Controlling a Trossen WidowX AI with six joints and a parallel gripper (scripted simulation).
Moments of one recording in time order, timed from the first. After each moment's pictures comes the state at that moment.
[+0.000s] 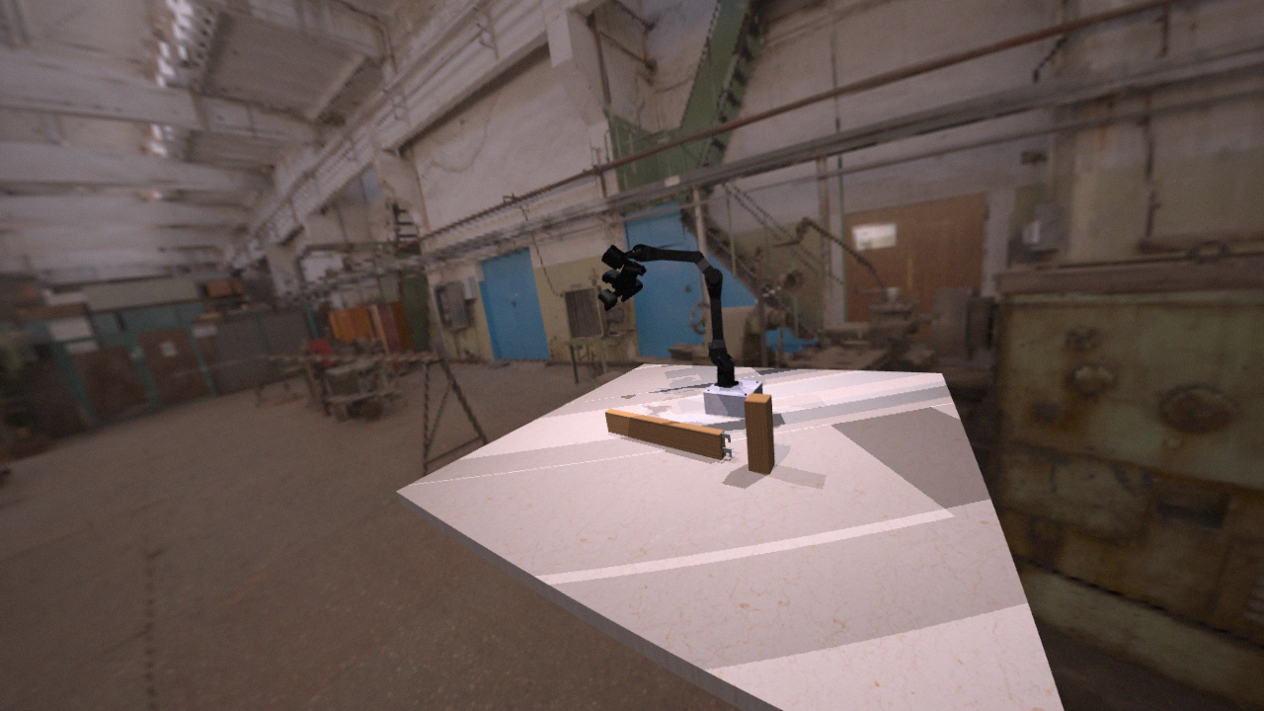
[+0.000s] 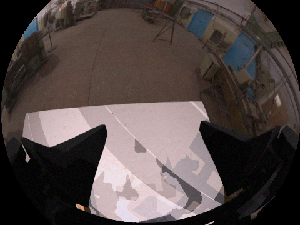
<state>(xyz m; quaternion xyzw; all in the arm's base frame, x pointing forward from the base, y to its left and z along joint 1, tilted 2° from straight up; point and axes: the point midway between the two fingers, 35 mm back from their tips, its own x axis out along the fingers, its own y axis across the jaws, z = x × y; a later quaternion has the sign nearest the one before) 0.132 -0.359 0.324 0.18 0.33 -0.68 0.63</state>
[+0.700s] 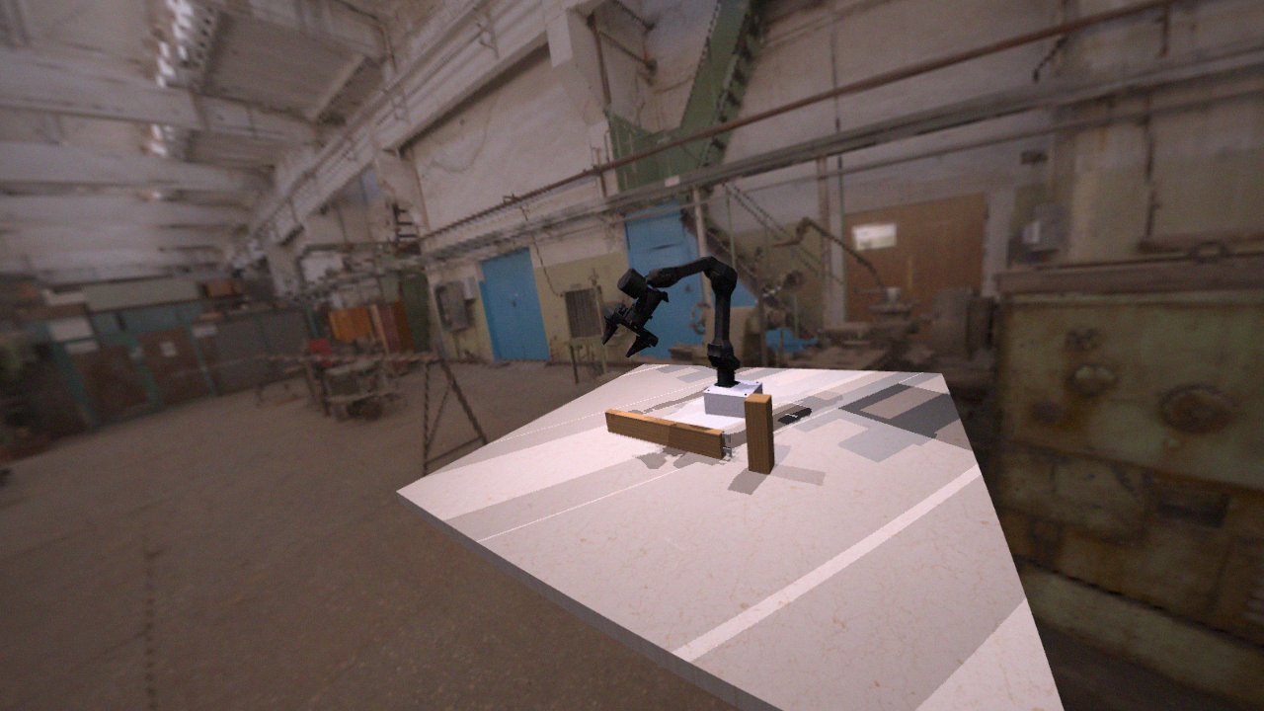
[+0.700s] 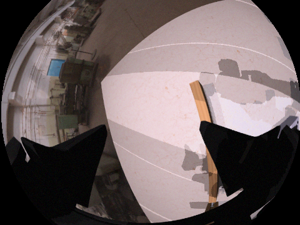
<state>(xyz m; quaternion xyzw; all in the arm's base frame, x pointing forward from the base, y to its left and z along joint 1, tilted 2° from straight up) 0.343 -0.140 0.224 0.59 0.14 -0.48 0.63</state>
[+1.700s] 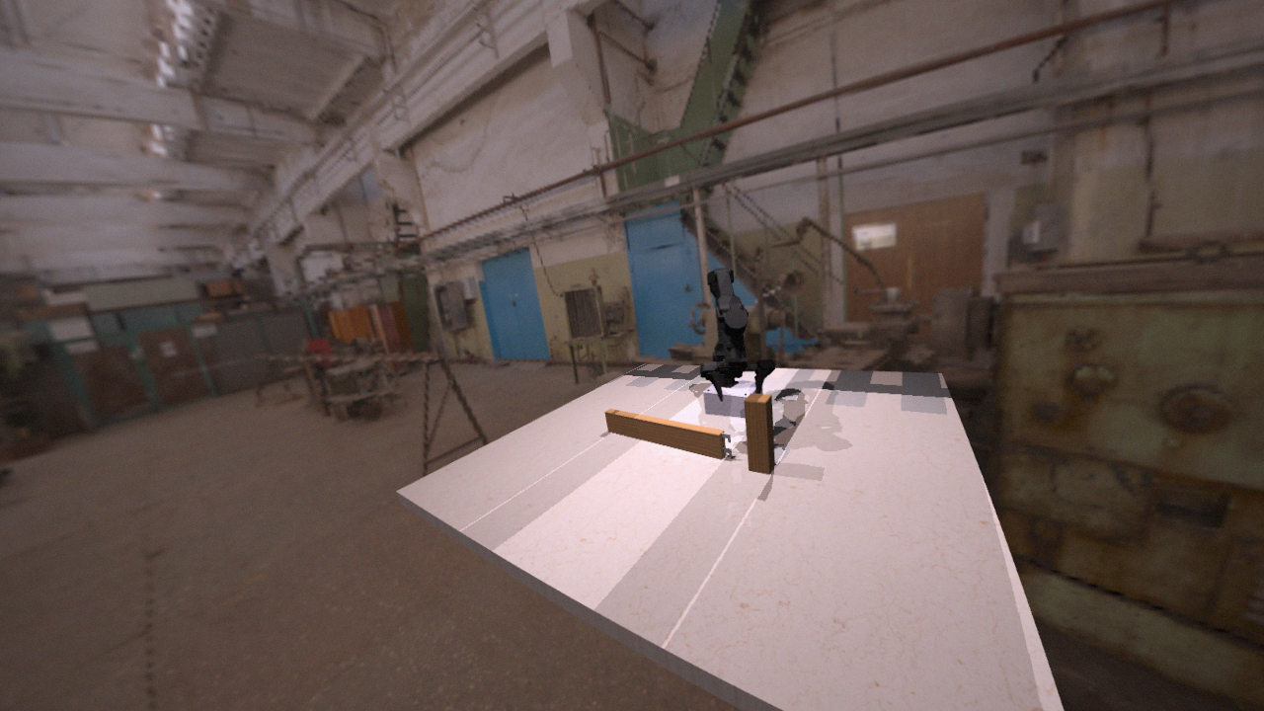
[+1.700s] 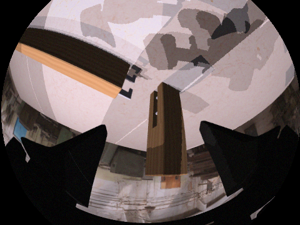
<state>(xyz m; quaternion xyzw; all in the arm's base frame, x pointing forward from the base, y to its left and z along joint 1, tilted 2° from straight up) 0.251 0.183 0.099 0.84 0.29 -0.43 0.18</state>
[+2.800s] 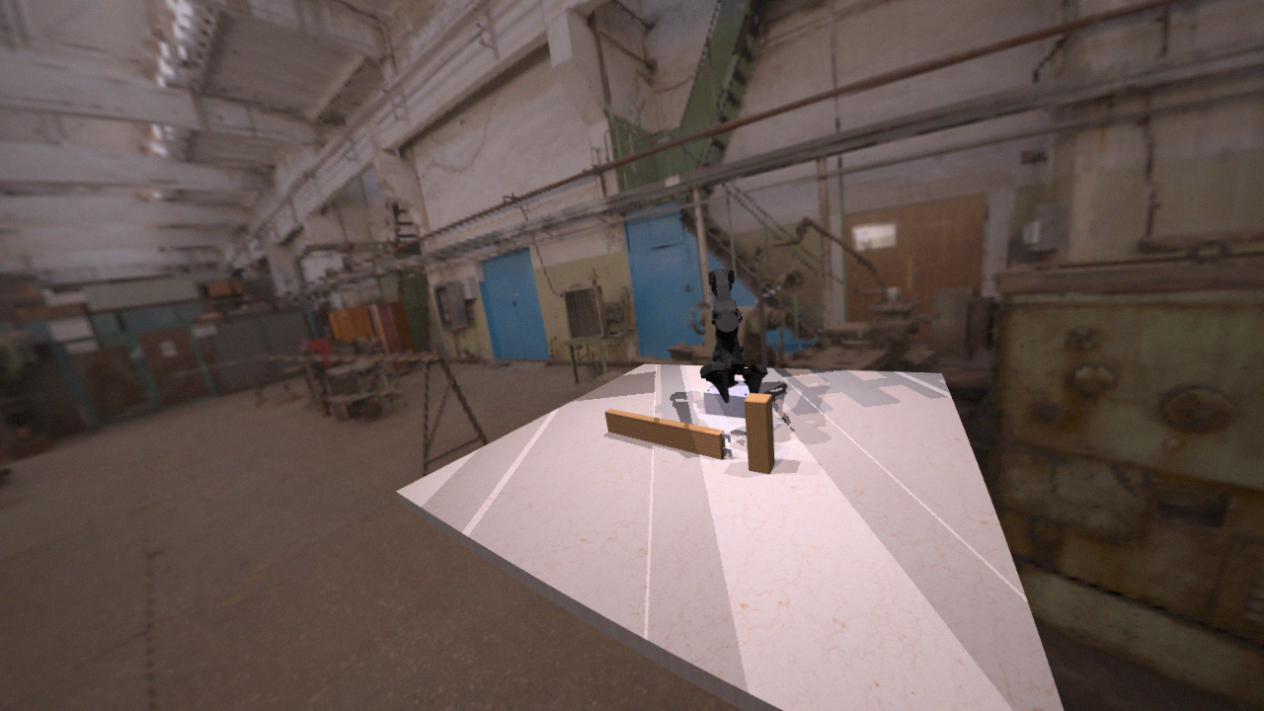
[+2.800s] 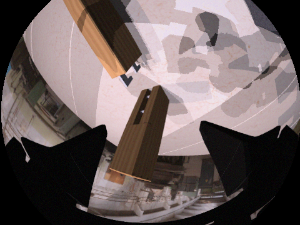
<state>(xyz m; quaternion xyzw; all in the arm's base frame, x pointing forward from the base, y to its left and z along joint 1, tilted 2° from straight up) 0.253 0.184 0.093 0.76 0.43 -0.33 0.36</state>
